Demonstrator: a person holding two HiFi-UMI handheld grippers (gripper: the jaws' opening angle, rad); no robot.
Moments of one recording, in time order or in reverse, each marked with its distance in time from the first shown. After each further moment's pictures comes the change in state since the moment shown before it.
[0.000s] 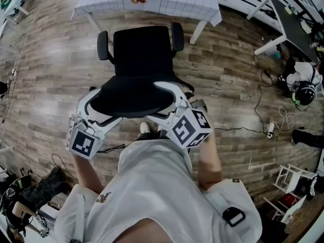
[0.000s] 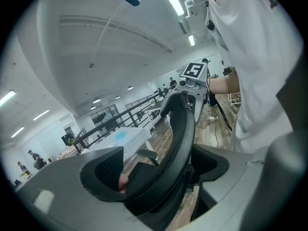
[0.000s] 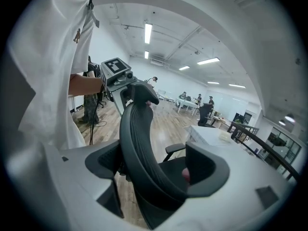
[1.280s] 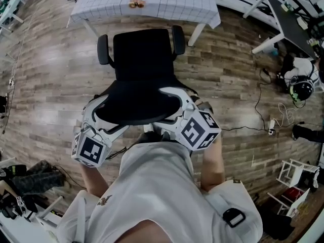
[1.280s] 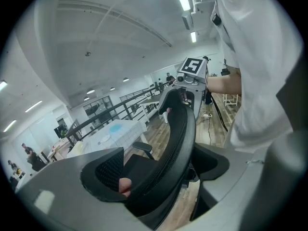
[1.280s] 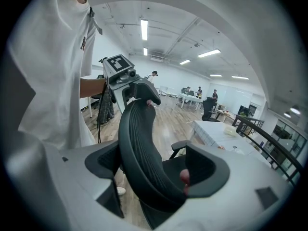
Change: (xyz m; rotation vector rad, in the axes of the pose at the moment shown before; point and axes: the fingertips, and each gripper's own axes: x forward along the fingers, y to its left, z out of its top) left arm 0.008 0.024 -0.014 -0.044 0.087 -0.092; right arm 0.020 -0.018 0.002 0.050 0.047 0.062
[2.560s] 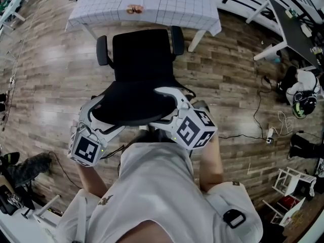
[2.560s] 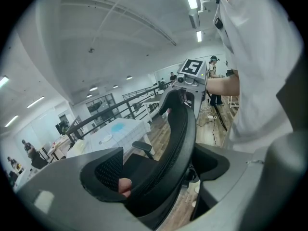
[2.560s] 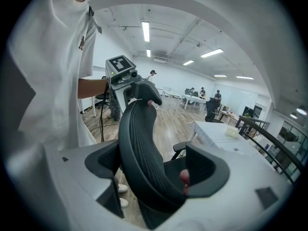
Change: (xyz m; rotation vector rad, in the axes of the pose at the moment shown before) left arm 0.052 0.045 0.019 -0.044 0.023 0.011; right arm -0.006 -0.072 -0.021 -0.022 -0.018 0.059
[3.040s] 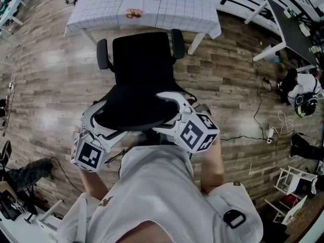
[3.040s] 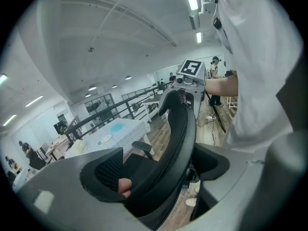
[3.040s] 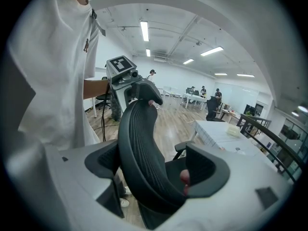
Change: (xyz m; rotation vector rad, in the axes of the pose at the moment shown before) left arm 0.005 0.018 -0.002 0.002 -0.028 -0.005; right arm 0.010 -0.014 0.001 0.015 0.006 0.018
